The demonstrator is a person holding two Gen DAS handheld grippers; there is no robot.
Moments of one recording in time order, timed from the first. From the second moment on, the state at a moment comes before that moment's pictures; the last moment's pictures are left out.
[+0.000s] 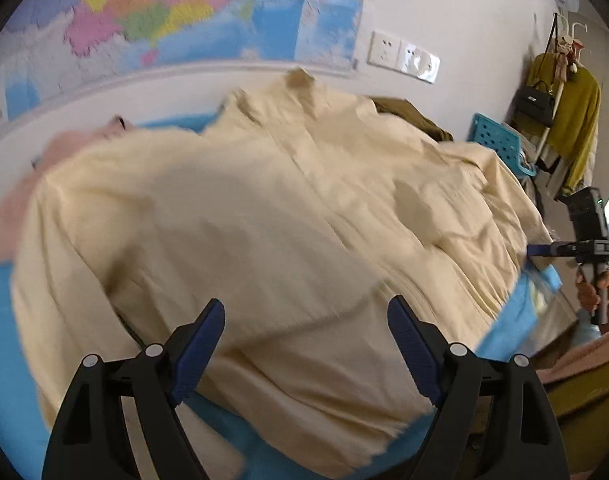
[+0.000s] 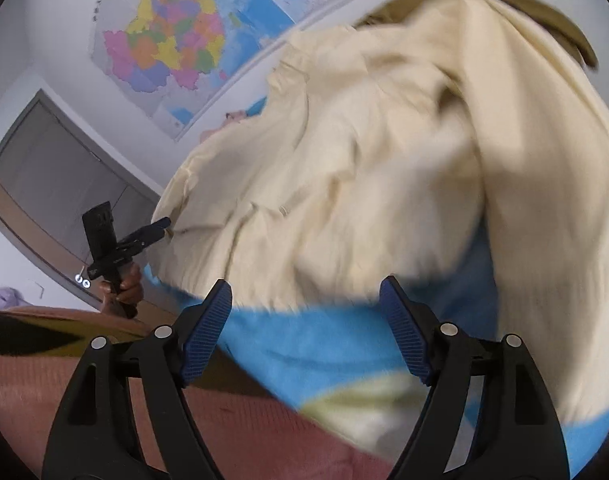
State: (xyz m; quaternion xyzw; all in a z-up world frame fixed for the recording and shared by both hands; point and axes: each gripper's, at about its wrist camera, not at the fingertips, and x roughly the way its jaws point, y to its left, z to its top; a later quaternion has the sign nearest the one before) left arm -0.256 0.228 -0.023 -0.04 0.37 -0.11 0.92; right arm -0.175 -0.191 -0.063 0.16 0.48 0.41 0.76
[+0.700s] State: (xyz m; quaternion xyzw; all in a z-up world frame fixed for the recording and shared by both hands) left arm -0.314 0.204 -0.074 0.03 0.44 -0.11 0.89; right arm -0.193 -0.157 -0.073 -0.10 0.40 0.23 0.88
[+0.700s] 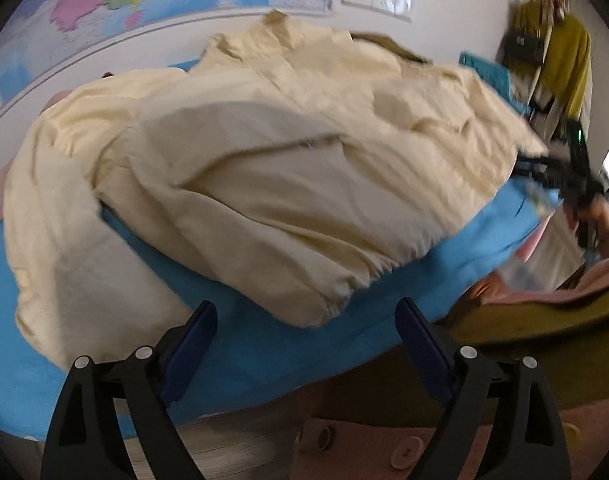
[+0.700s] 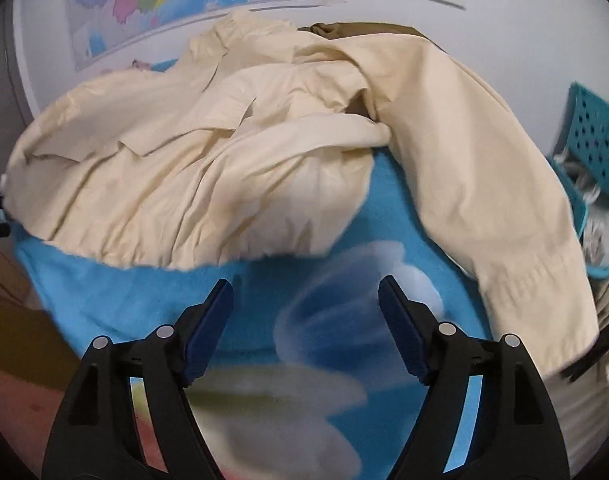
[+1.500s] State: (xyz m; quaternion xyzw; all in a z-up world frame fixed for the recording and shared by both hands) left arm -0.264 0.244 -0.043 -0.20 0.36 -0.04 0.91; right arm -0.140 -0.145 -0.037 0.11 0.39 0.28 0.87
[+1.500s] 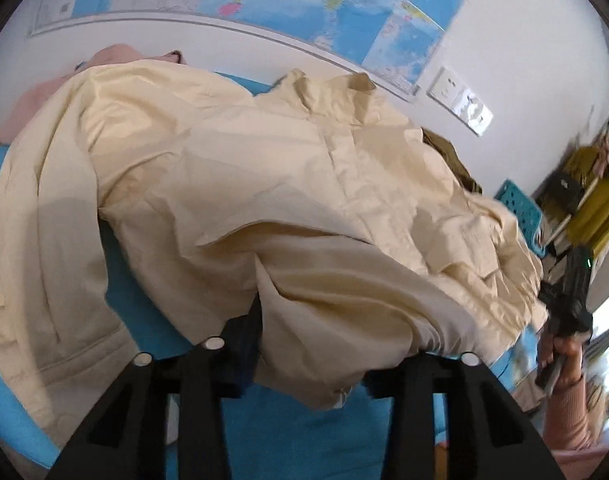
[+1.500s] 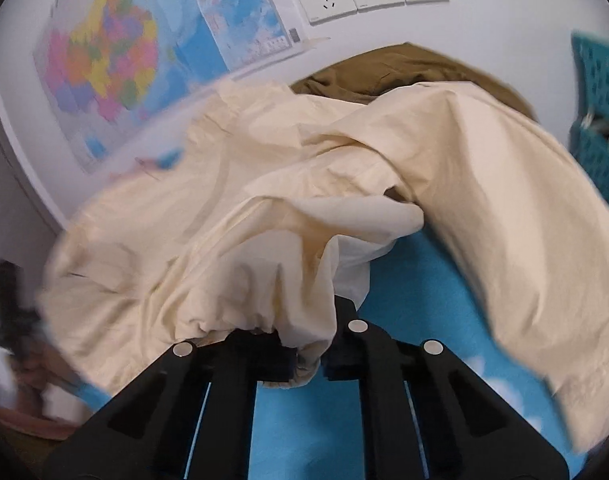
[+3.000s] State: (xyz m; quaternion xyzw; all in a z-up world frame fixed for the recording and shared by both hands) left arm -0.028 0.202 -0.056 0.16 0.49 -0.03 0.85; right arm 0.009 0.057 -0.019 -0.21 0.43 0.30 0.83
